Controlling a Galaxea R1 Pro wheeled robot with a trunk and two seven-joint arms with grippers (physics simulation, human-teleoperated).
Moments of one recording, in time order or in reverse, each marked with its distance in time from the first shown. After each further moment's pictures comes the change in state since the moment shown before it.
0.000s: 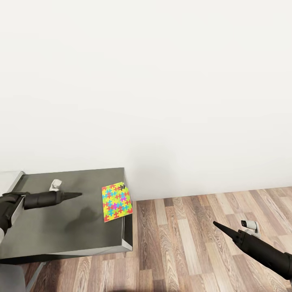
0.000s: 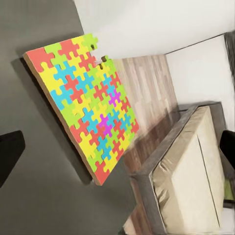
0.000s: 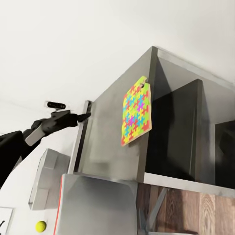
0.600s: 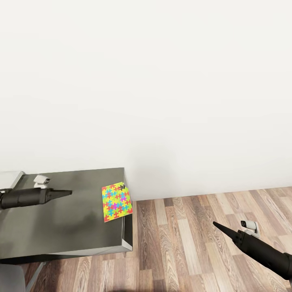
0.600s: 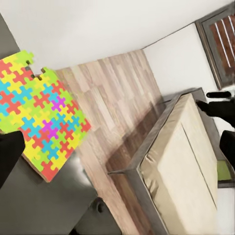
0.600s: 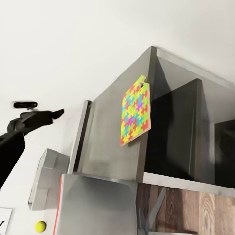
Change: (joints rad) left arm 0.215 0.076 0.043 -0.539 0.109 0.244 -0.101; right arm 0.000 0.001 0.001 0.006 0.001 -0.005 -0.001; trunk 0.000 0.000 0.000
